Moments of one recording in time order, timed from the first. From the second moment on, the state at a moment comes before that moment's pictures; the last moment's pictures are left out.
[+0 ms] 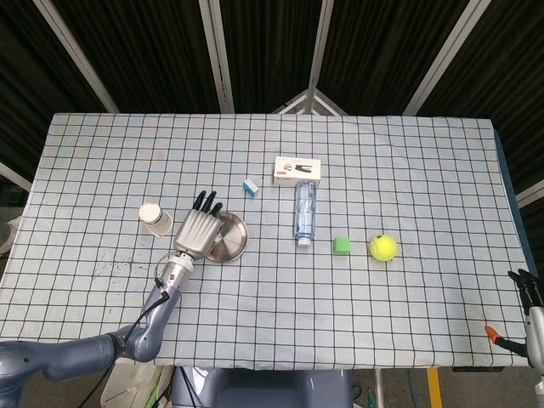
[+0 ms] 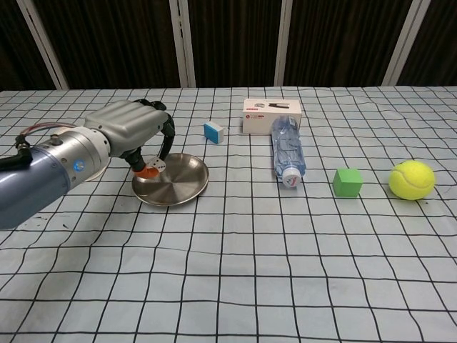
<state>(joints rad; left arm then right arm) -0.78 -1.80 -0.27 -1.30 1.05 1.02 0.80 -0.06 -1.05 0.06 -1.71 -1.40 1.53 -0.02</state>
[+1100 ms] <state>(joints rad) -0.79 -1.78 -0.22 -1.35 1.10 1.07 0.74 -0.07 -1.04 0.06 -1.72 -1.40 1.54 0.00</state>
